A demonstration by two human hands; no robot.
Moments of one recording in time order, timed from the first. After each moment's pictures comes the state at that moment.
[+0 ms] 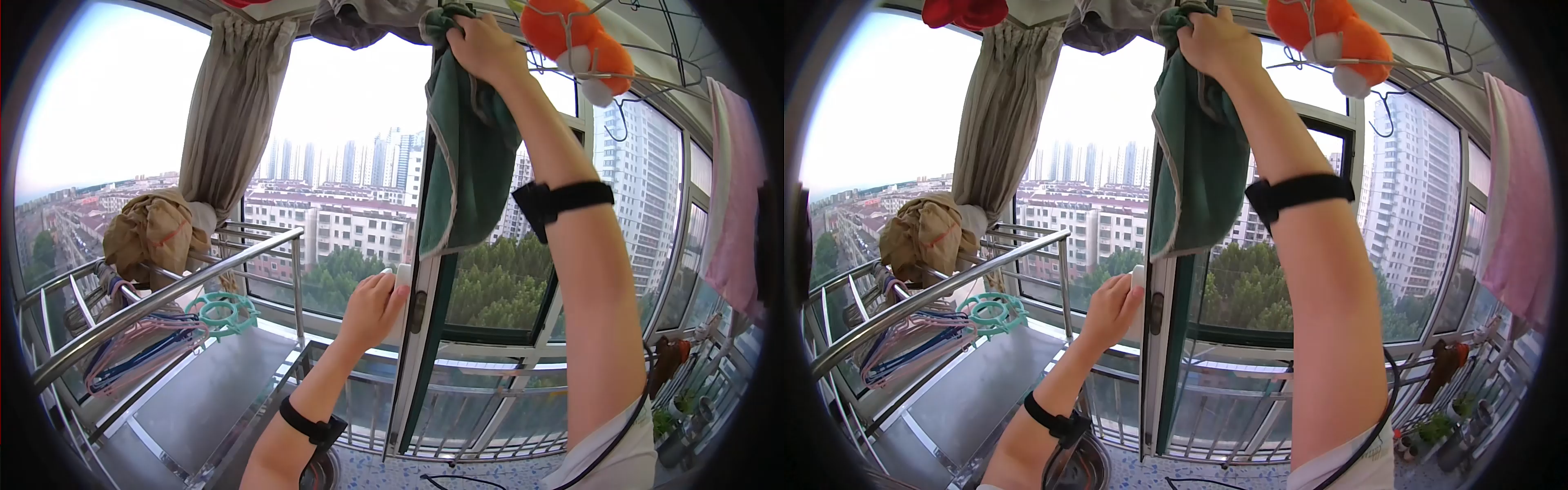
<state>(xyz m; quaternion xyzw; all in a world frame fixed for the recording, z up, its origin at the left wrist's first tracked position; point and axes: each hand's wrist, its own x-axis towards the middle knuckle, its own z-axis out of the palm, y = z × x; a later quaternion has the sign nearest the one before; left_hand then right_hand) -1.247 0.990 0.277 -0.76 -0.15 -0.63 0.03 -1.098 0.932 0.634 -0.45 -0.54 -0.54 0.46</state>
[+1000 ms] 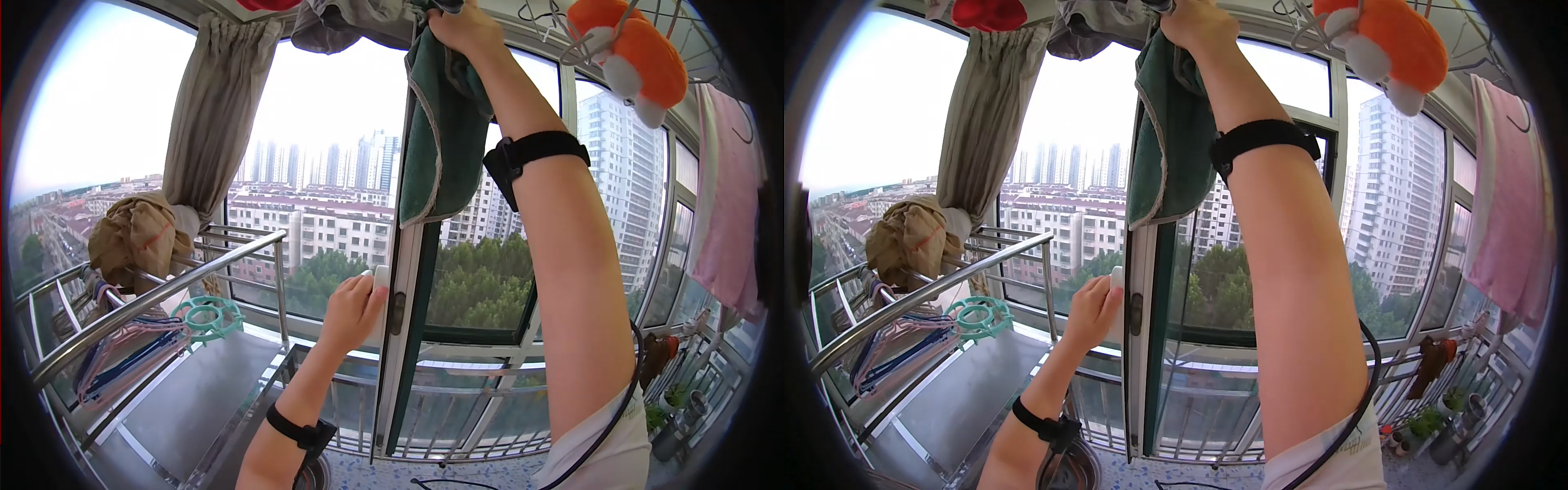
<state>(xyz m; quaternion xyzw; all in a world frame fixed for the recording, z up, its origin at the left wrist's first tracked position) -1.250 0.987 0.277 -0.76 -0.18 -0.62 0.00 -1.112 0.928 0.666 -0.42 -0.56 -0.48 0.52</state>
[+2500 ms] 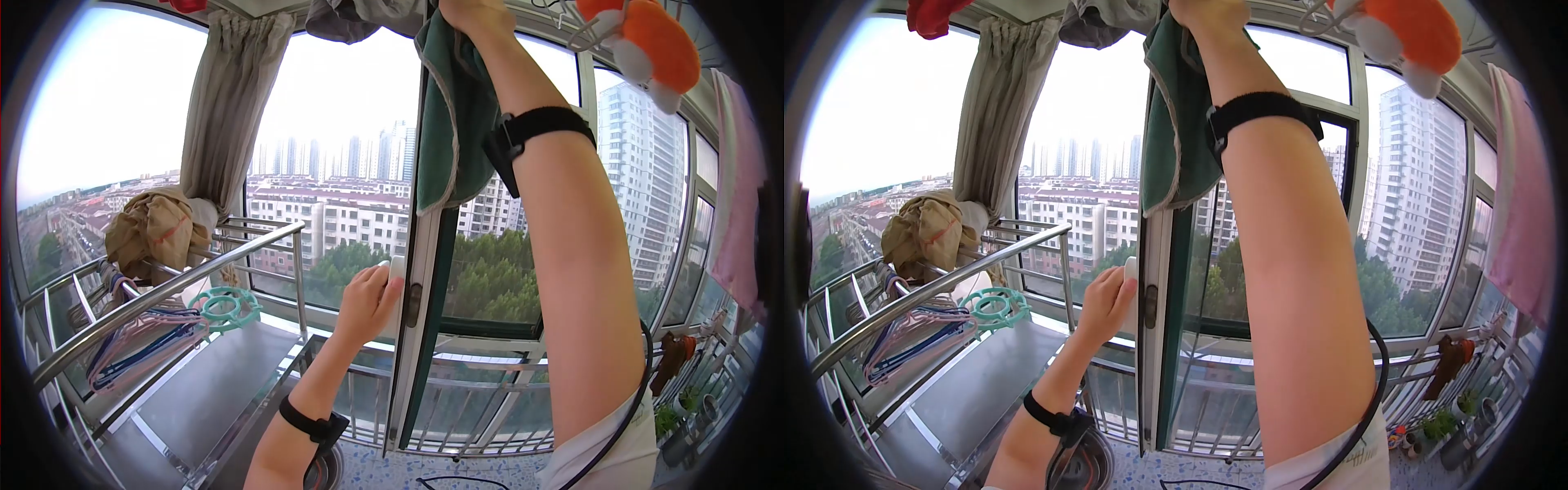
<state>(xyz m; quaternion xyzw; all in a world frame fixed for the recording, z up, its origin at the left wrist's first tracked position) -1.249 0.987 0.277 -0.76 -0.20 -0.62 0.01 -1.114 0.934 0.672 -0.49 -0.51 -0.47 0.53</state>
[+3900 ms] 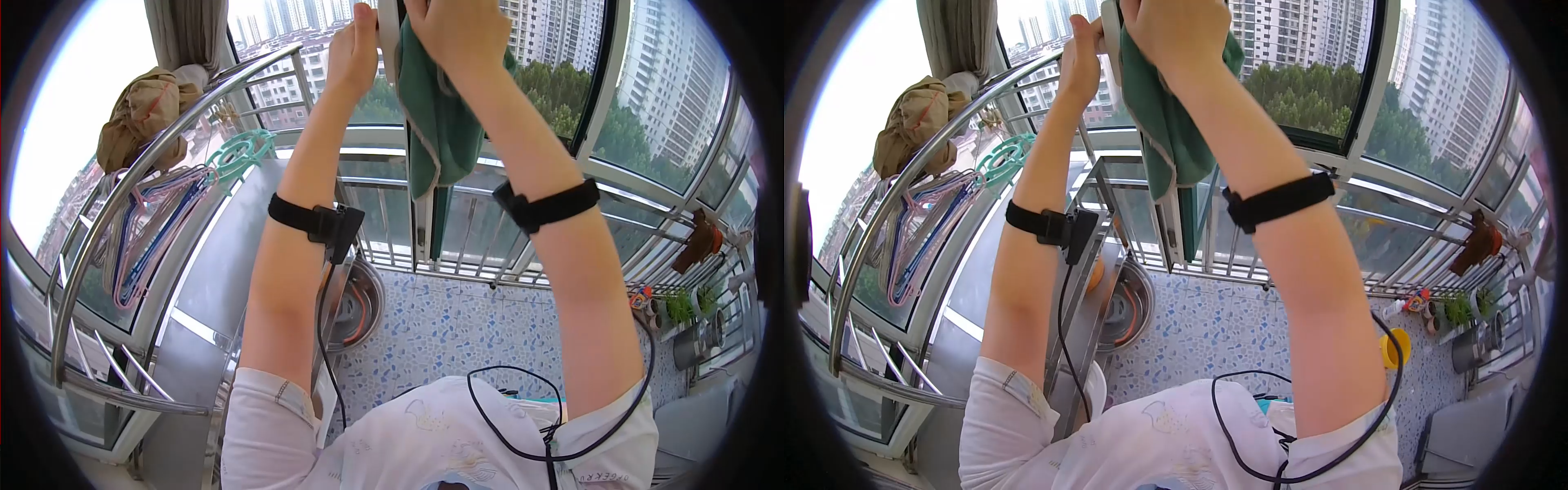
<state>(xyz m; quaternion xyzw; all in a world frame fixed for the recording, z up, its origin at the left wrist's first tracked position) -1.264 1.015 0.276 -0.75 -0.26 -0.59 -0.13 -1.131 0.923 0.310 -0.44 -0.53 -0.45 0.56</state>
